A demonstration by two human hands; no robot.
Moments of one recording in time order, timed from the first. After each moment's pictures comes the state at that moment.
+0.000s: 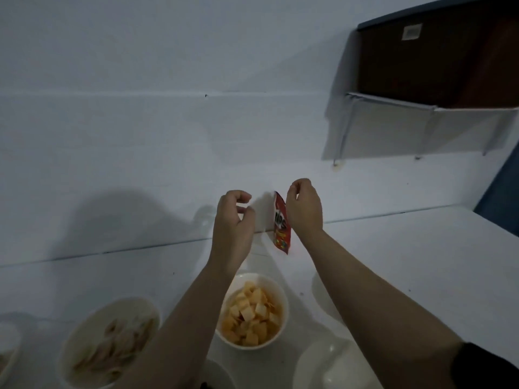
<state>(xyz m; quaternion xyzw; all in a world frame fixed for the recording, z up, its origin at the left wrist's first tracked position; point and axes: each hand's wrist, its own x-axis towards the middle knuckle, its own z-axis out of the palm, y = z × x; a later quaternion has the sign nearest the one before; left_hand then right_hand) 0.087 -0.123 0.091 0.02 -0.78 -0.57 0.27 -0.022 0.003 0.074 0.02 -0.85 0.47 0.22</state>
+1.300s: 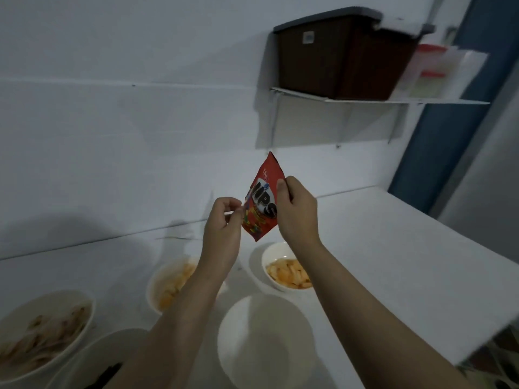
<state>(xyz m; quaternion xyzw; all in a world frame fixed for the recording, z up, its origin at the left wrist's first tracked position) 0.141 -0.017 0.083 -0.02 -0.72 -0.67 0.19 0.110 0.106 0.101 0.02 -0.82 0.50 0.29</state>
